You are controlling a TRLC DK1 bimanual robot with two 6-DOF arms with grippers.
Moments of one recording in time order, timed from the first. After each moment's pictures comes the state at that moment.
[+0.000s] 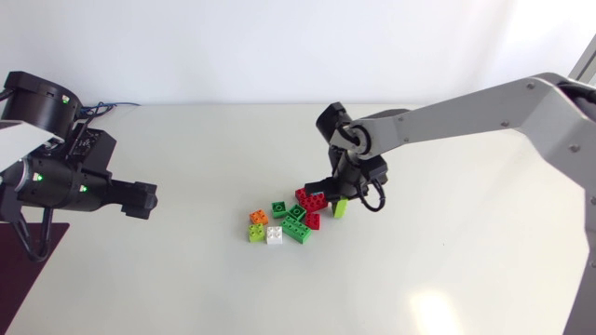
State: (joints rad) left arm -0.11 1.13 0.84 -0.66 -0.08 0.08; right arm 0.48 2.00 1.38 -0.55 0.12 0.29
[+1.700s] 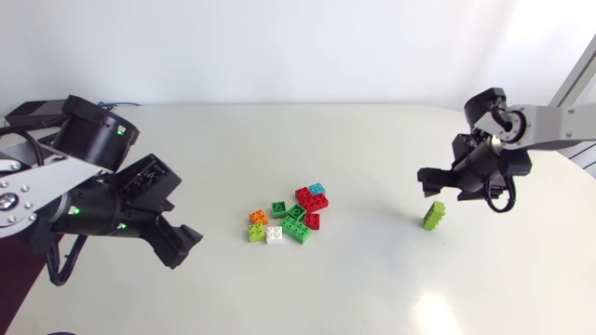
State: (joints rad) left arm -0.40 1.13 0.77 -0.64 0.01 0.40; right arm -0.06 1.70 1.13 -0.54 0.04 0.09
